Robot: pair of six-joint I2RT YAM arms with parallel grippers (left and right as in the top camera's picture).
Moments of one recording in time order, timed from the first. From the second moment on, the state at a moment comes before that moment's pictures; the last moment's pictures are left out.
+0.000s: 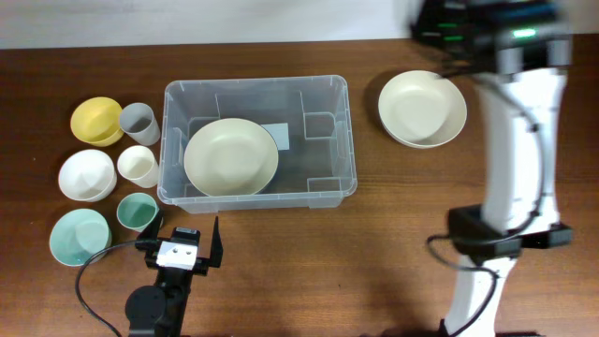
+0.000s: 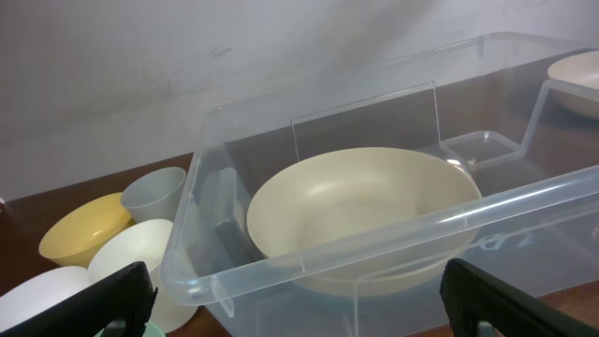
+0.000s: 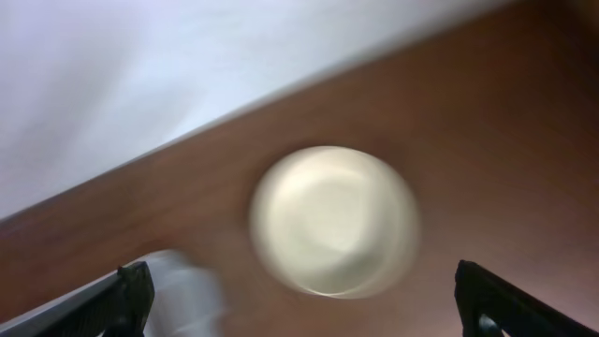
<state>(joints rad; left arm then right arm) -0.03 0.04 0.01 -0.07 0.08 0.22 0.14 2.15 2.88 -1.59 0.30 0.52</state>
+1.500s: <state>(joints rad) -0.03 0.04 0.01 -0.07 0.08 0.22 -0.21 2.24 1.79 -0.95 -0.21 0.50</state>
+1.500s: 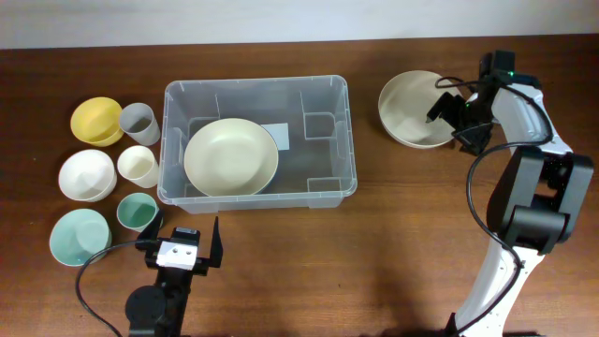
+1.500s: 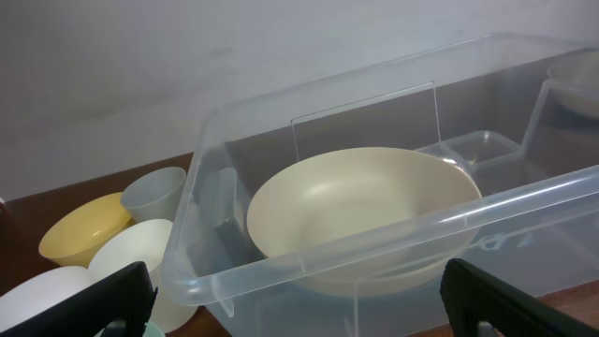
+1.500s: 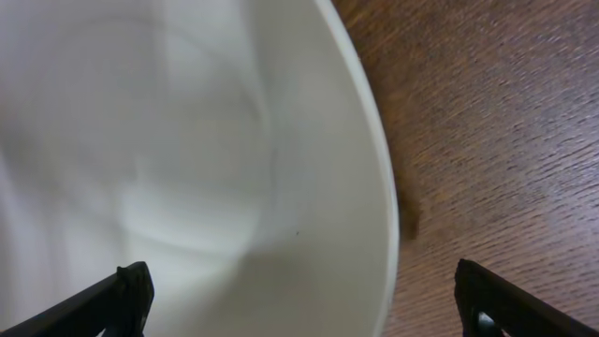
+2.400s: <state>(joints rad) -0.03 0.04 0.01 -0.07 0.08 0.22 -0.21 2.25 1.78 -0.92 -0.21 0.51</state>
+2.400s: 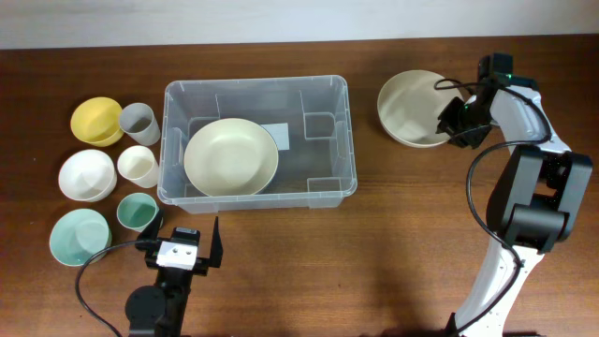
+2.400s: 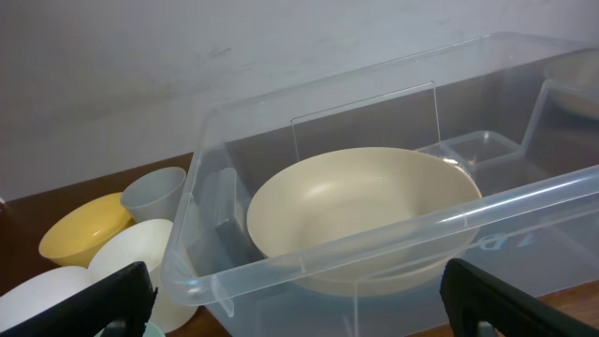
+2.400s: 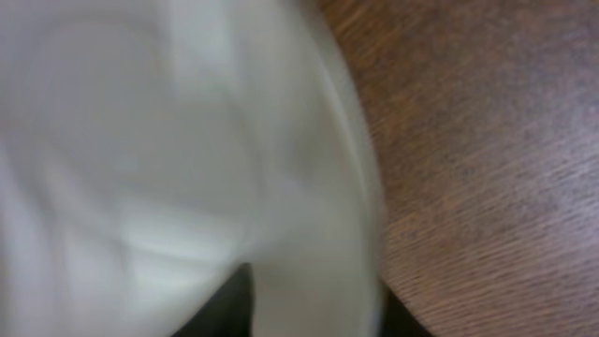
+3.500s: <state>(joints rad) -0.03 0.04 0.01 -0.07 0.08 0.22 -0.24 2.08 2.10 -1.18 -0.27 0.49</state>
